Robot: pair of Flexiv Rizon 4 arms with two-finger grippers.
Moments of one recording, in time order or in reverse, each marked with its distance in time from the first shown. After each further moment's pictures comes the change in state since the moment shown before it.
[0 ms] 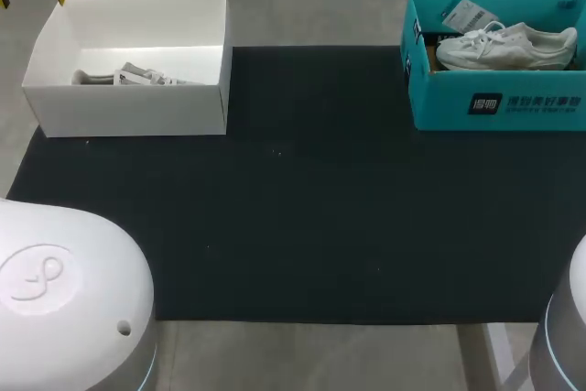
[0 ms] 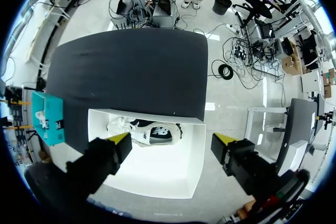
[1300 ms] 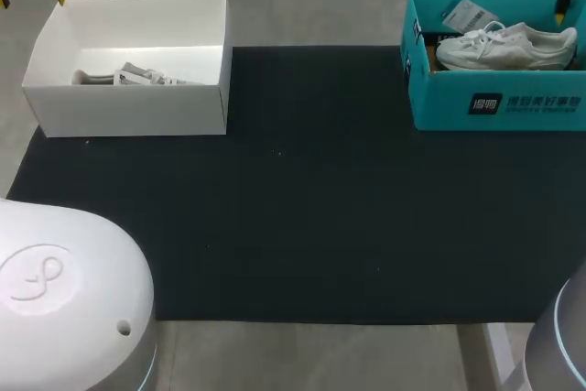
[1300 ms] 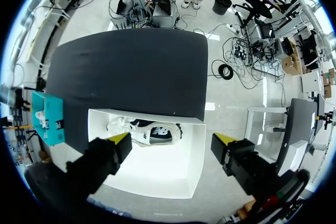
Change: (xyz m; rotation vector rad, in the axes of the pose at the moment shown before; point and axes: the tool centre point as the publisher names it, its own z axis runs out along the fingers) left arm 0.000 0.000 0.000 0.000 0.000 0.000; right arm 0.038 0.003 0.130 0.065 0.076 0.124
